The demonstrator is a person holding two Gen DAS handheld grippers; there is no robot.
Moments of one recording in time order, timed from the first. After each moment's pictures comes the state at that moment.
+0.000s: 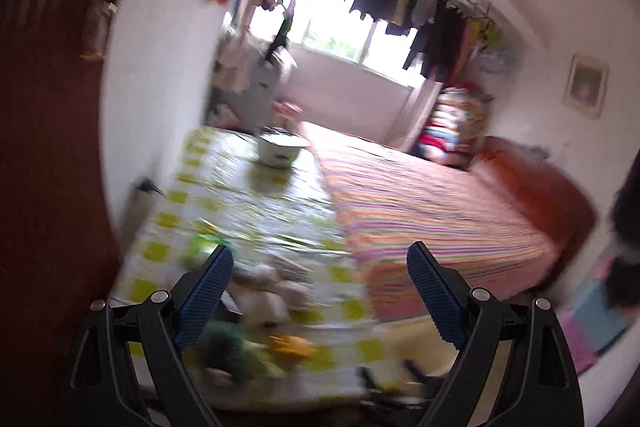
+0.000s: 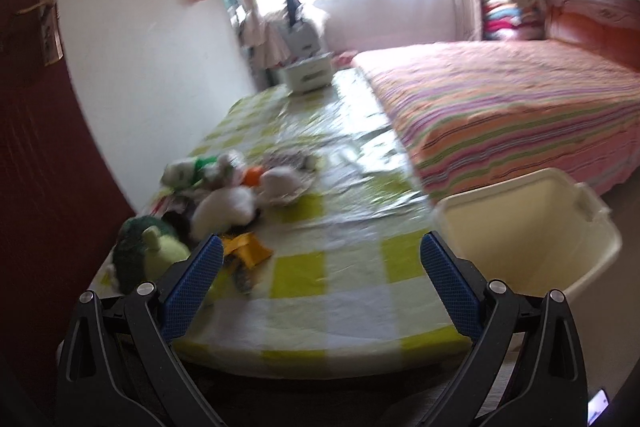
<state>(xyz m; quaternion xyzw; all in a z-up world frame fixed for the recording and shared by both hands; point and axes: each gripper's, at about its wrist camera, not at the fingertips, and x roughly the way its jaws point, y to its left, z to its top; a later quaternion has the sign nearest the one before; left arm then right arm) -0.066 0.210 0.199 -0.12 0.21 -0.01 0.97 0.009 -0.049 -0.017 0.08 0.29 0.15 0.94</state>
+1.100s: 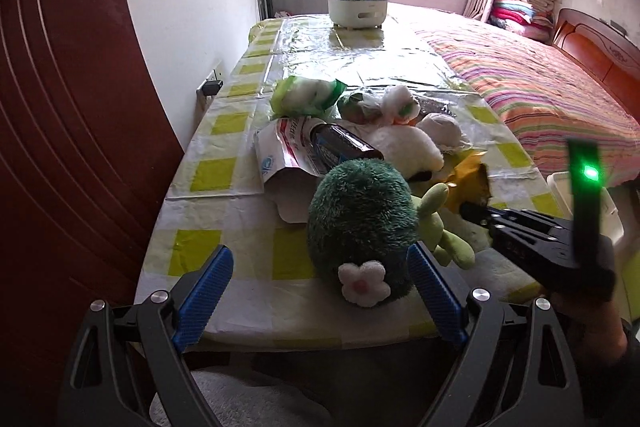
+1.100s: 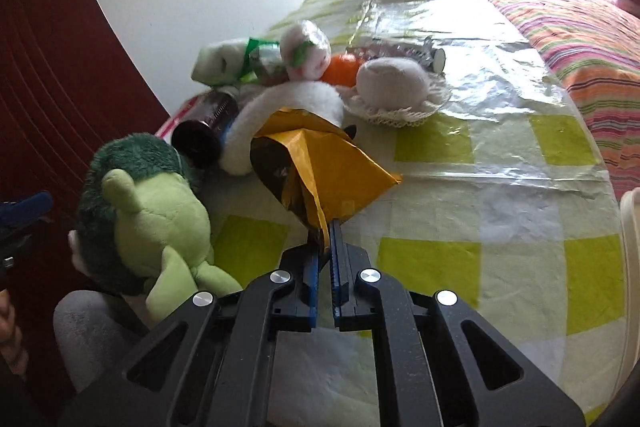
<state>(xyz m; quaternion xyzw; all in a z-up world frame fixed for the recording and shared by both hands) -0.016 0.236 -0.013 -0.01 0.41 0.08 0.91 0.095 0.043 -0.088 0.04 0.42 0.29 0.86</state>
